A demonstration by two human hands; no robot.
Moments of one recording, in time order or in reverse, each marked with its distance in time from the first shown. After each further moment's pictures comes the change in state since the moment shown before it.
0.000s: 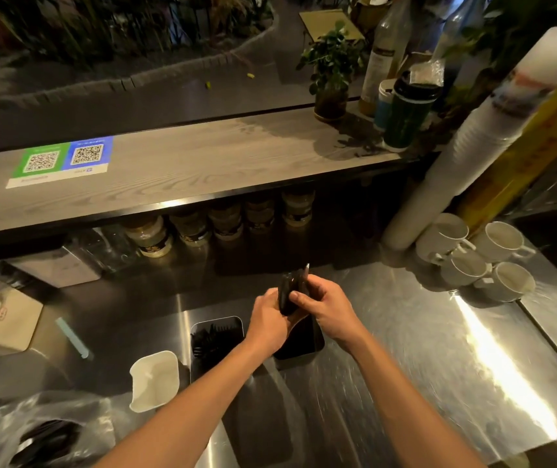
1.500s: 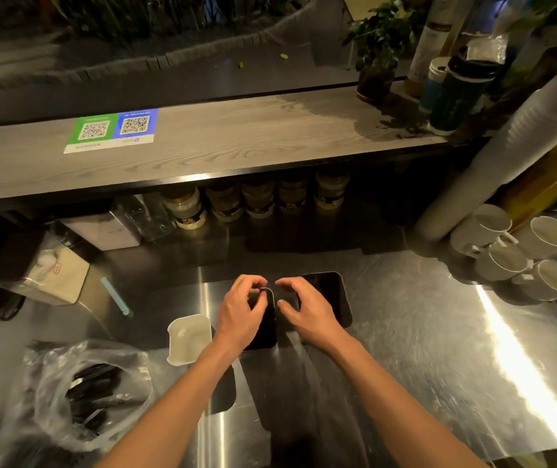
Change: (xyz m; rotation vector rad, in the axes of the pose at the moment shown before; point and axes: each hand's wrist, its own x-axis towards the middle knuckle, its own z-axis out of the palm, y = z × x) left_hand -0.038 -0.068 -0.083 0.294 0.294 0.244; right_hand -0.012 0.030 0.083 -0.554 -0.074 -0.108
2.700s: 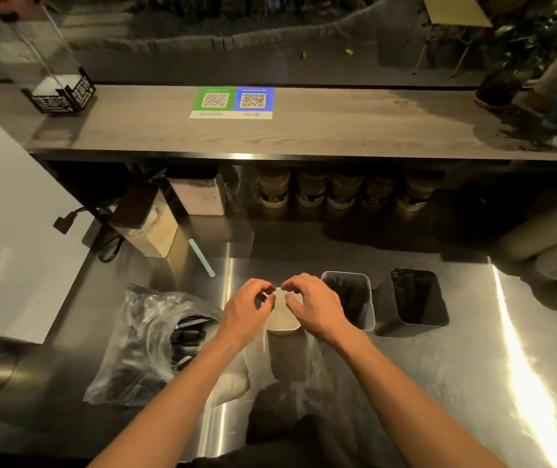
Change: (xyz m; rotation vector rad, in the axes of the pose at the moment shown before) left_hand -0.058 -0.117 -0.145 0.060 -0.026 -0.174; right_hand 0.017 -0.124 0.145 -0.327 -0.145 -0.095
